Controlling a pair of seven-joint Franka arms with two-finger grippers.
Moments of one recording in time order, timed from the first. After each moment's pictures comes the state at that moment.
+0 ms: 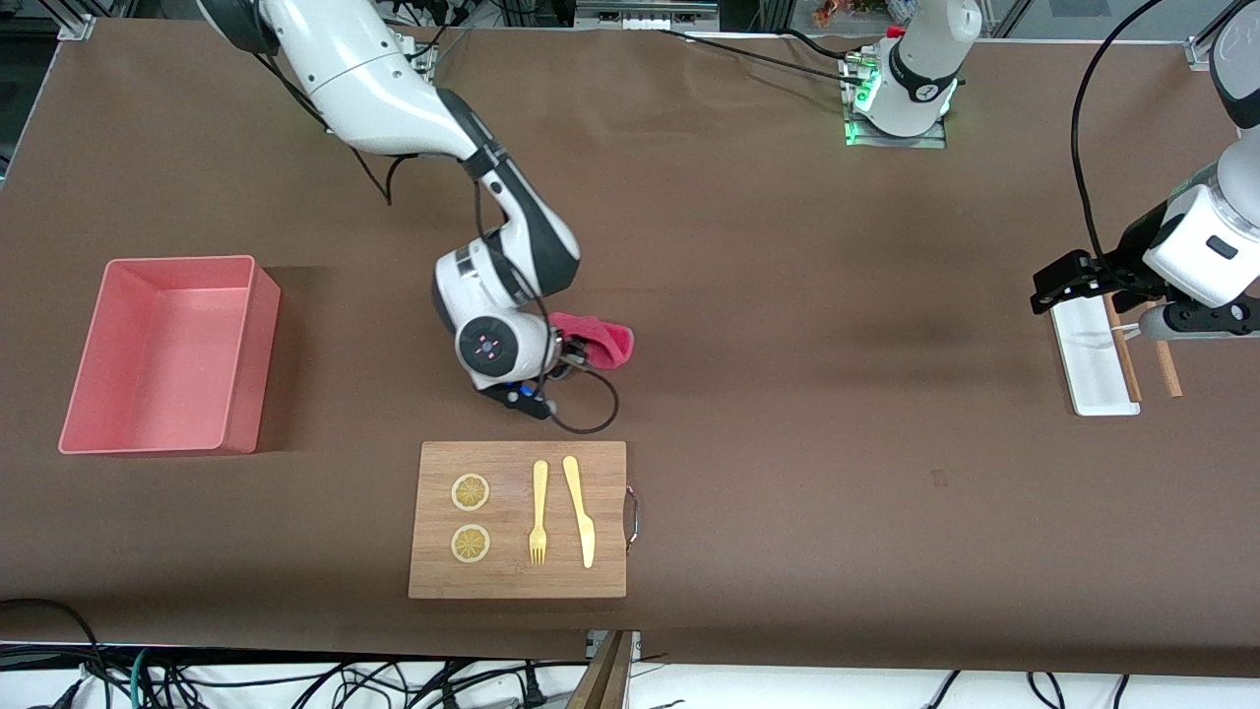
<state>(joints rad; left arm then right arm) 0.02 0.10 -0.06 -1.59 -0.02 1.70 -0.09 0.55 0.82 -0.03 -1.41 0.23 1.93 0.76</state>
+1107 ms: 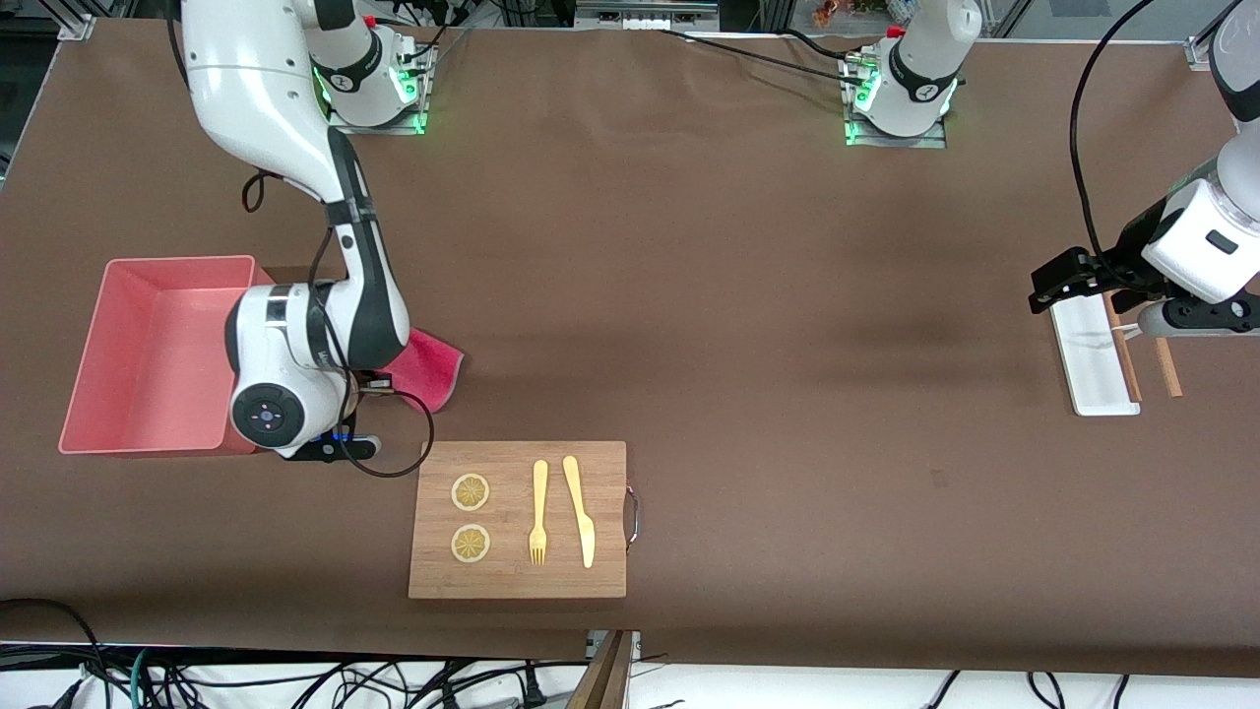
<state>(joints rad) 0.02 0.10 -0.06 -1.58 -0.02 1.70 -0.09 0.54 0.74 -0.44 -1.39 0.18 1.70 0.06</state>
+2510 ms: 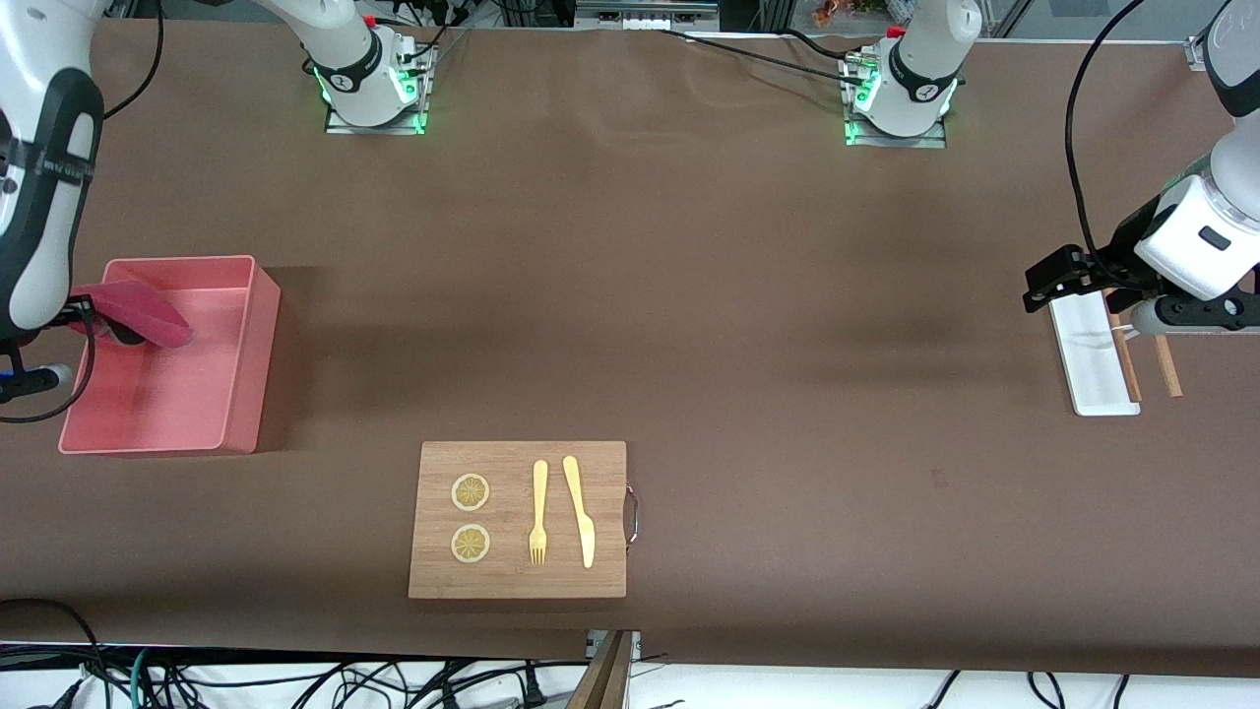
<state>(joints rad) 0.02 0.10 -0.08 -1.57 -0.02 1.70 -0.09 0.29 0.64 -0.75 -1.42 0.09 1.59 -0.70</state>
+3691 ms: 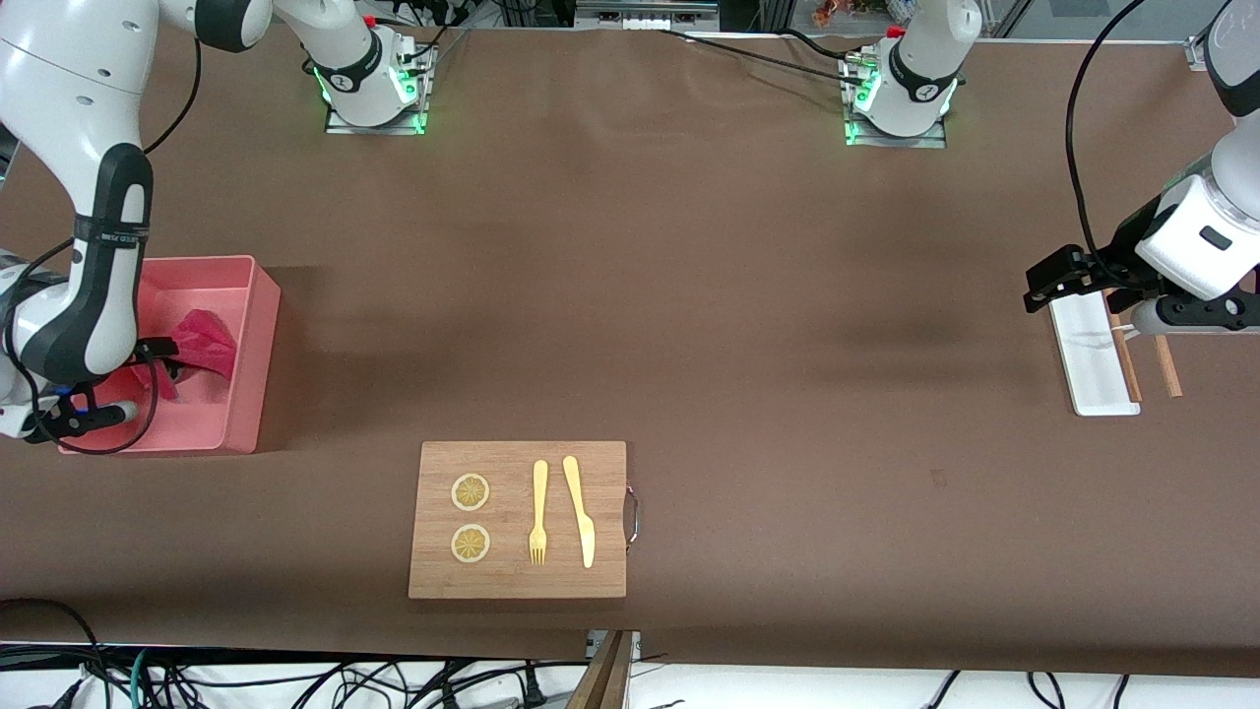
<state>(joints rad) 0.02 0.10 -0.08 -1.57 -0.02 1.70 -0.09 0.29 0.74 -0.73 -1.44 0.26 1.72 -0.70</state>
